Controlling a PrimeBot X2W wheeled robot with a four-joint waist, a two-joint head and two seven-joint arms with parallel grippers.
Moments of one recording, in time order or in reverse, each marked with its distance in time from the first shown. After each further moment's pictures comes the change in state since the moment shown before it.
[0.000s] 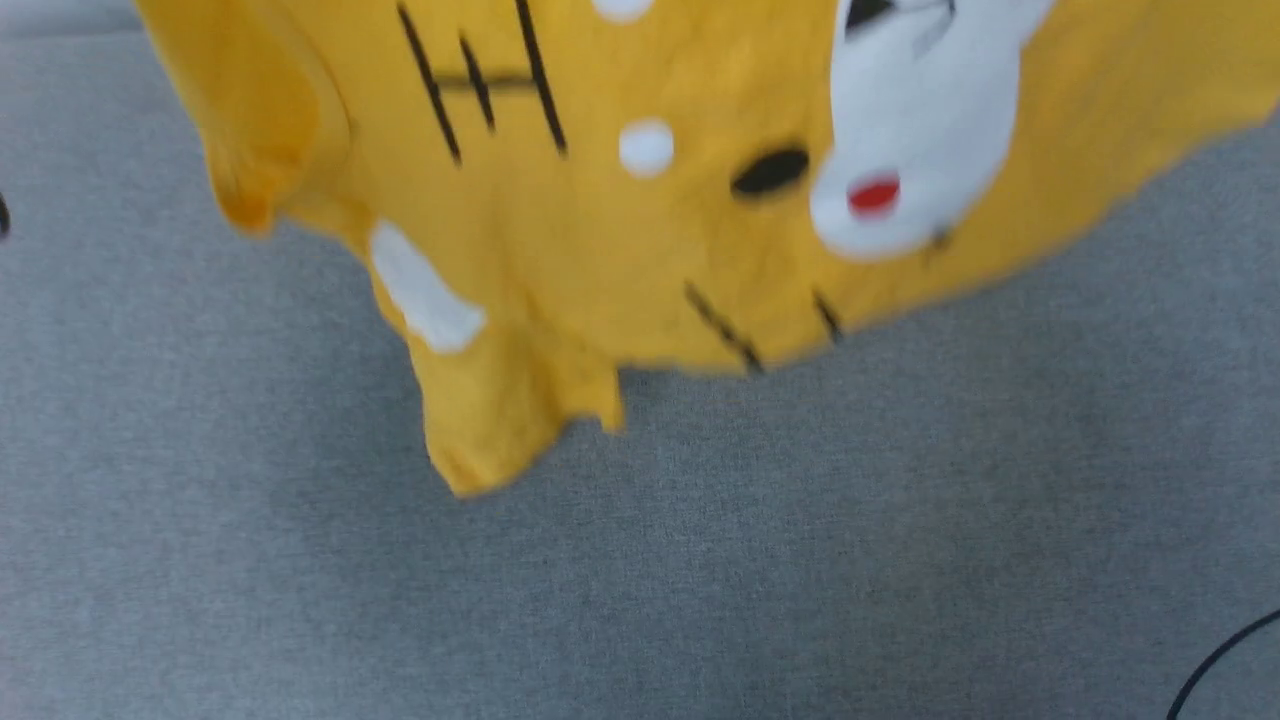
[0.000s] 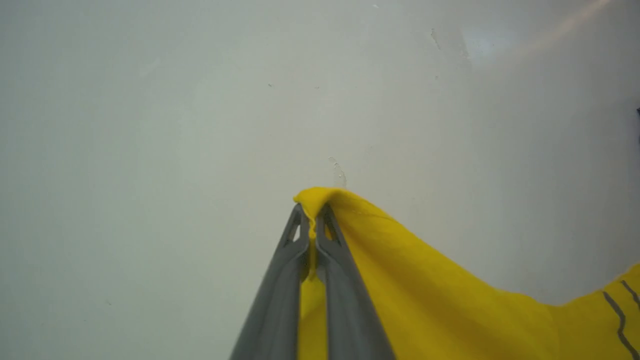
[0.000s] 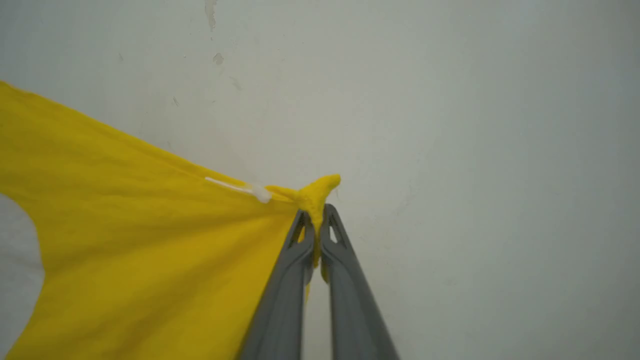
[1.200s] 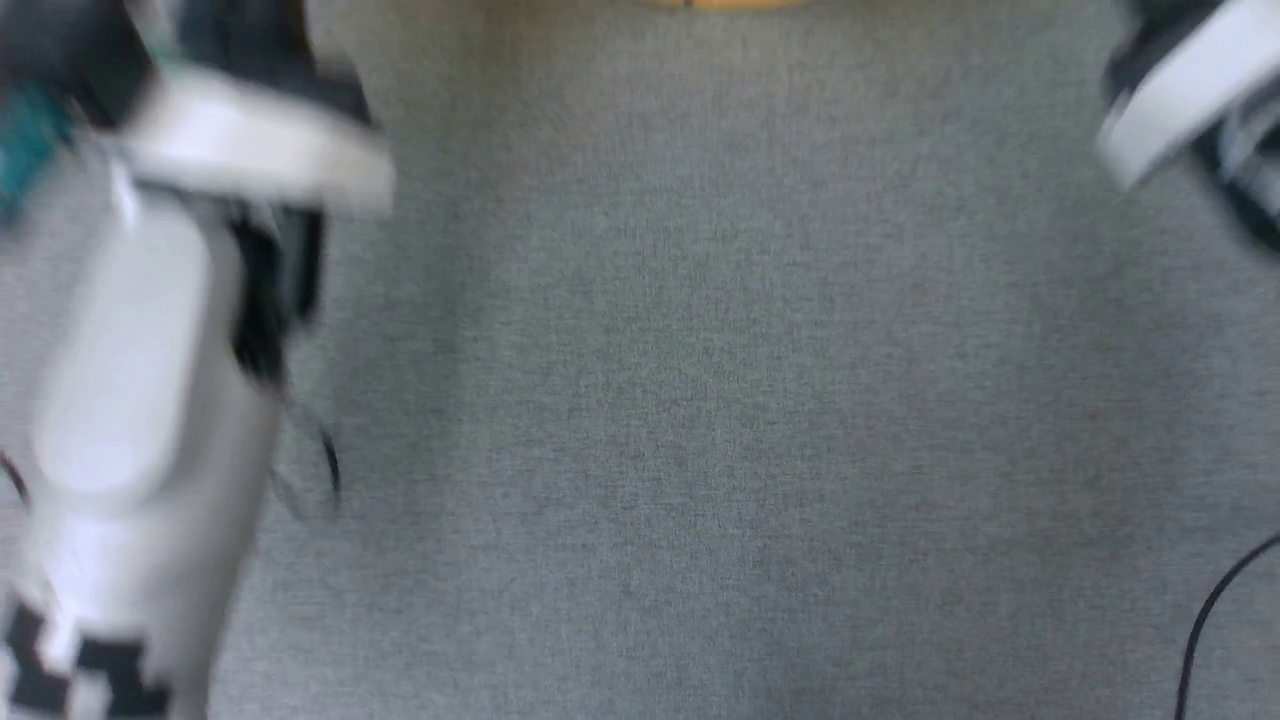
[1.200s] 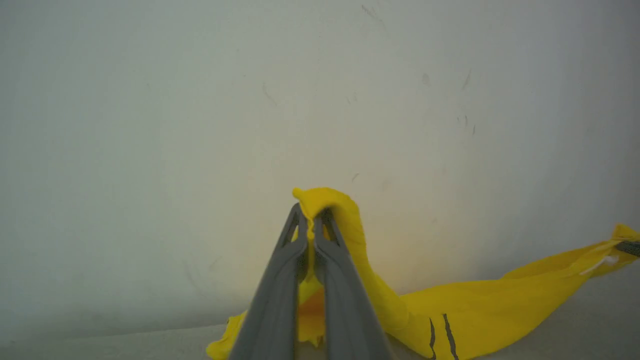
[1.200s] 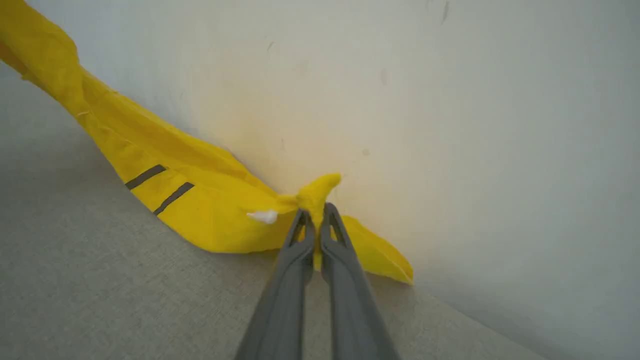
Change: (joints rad) left arm 0.354 -0.270 -0.095 0.370 0.114 -0.046 -0.351; right arm 0.038 0.259 0.506 0.578 -0.044 0.000 -0.533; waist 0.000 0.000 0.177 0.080
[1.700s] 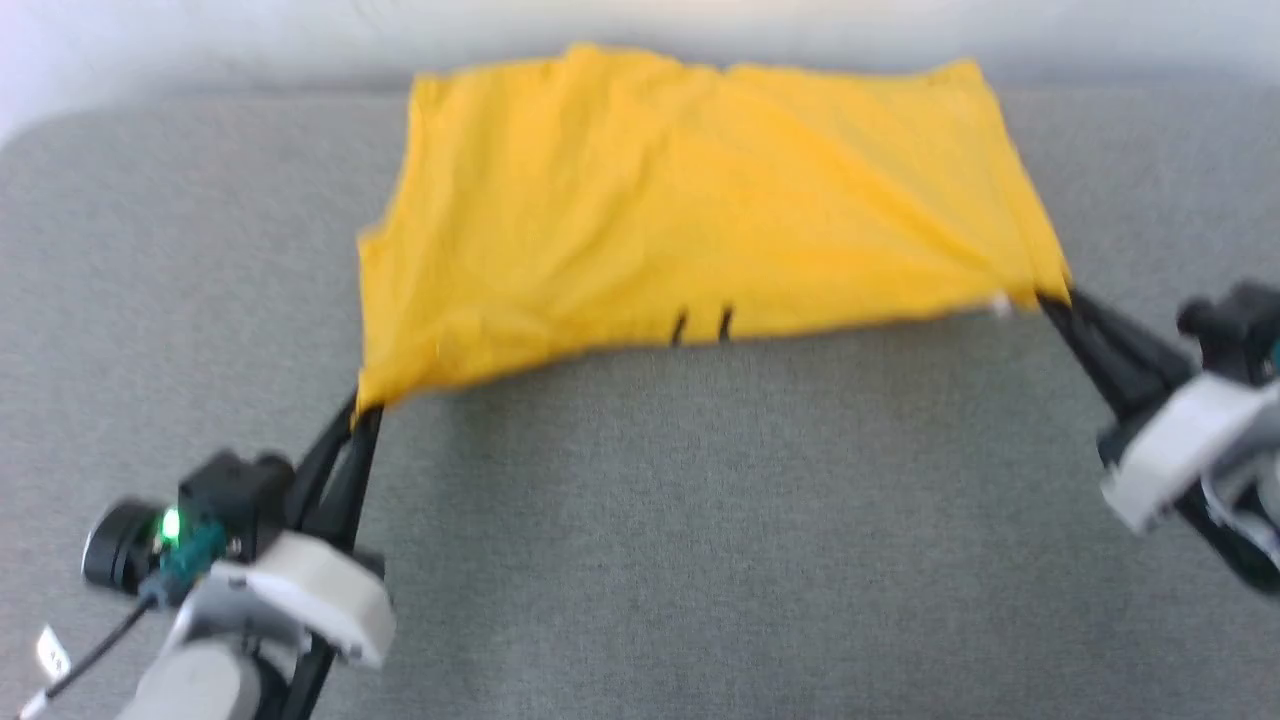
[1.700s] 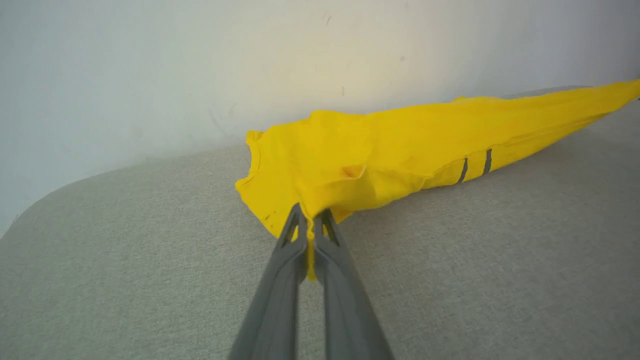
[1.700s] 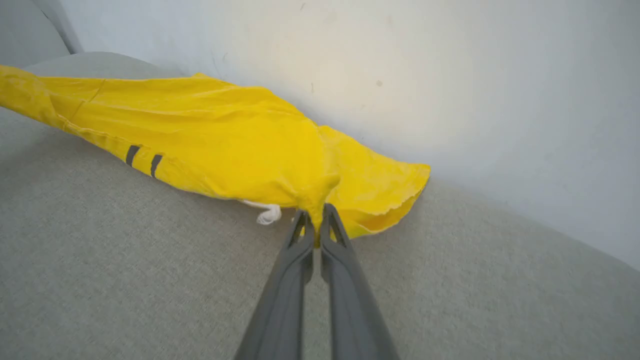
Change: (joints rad) left arm 0.710 0.209 -0.068 -0.308 0.009 0.082 0.216; right arm 0.562 -0.140 -0.064 -0.222 0.043 0.000 0.015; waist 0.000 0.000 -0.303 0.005
